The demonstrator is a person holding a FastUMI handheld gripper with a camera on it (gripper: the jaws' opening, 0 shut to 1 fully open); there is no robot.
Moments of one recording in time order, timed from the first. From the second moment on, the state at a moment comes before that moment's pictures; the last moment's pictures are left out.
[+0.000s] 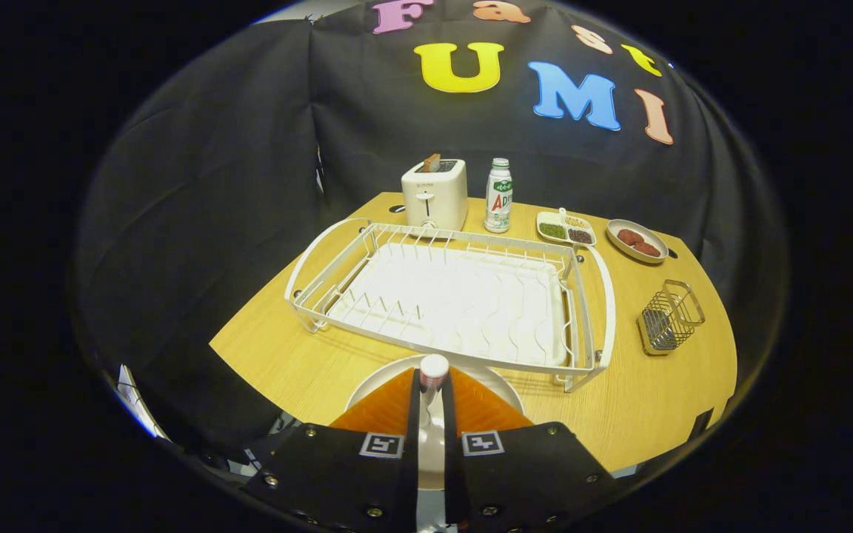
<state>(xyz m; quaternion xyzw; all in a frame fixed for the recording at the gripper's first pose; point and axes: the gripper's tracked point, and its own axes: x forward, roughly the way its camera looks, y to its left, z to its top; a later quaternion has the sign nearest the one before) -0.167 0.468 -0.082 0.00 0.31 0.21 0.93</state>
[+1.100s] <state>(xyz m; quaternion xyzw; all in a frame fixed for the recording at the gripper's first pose) -0.146 0.438 -0.055 0.01 0.28 0.17 0.94</state>
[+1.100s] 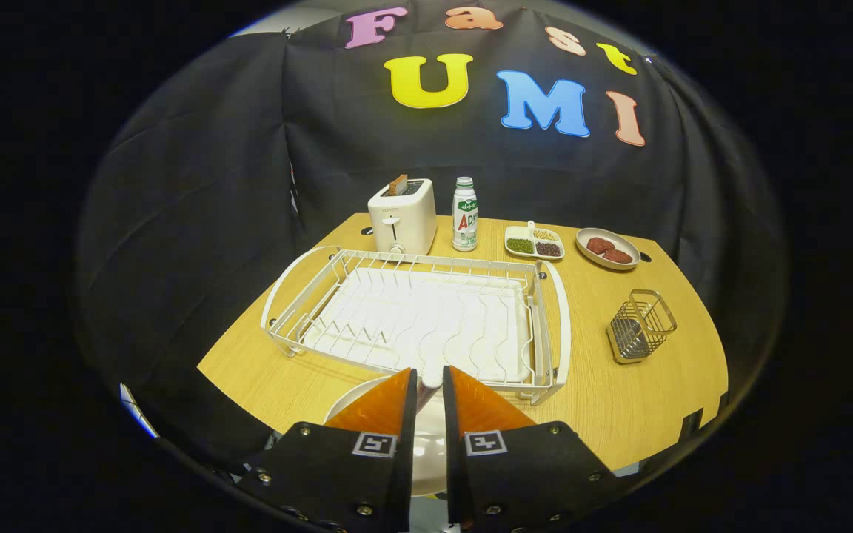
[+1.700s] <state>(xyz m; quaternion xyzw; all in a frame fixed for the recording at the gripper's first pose) -0.144 0.436 -0.039 0.00 0.26 0.18 0.95</state>
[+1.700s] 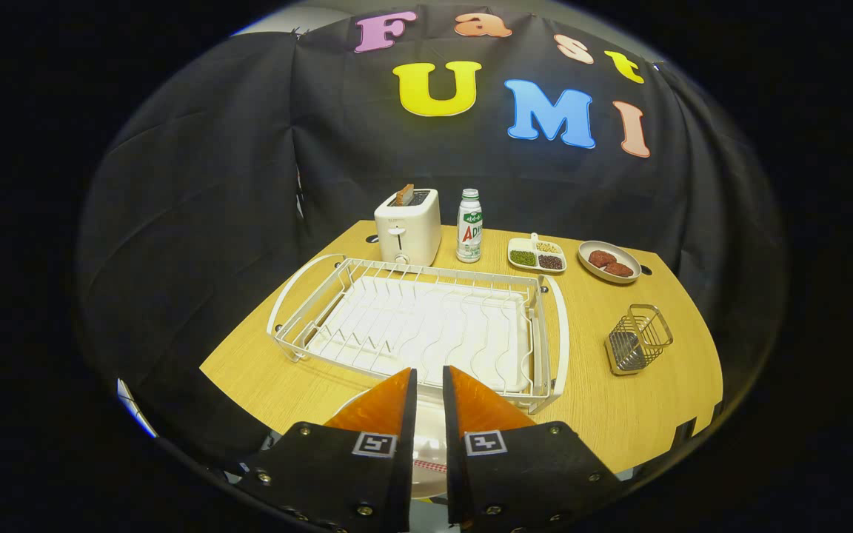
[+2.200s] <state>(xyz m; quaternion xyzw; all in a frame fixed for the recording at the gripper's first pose) -0.083 0.364 0.098 -0.03 0.11 0.10 0.99</state>
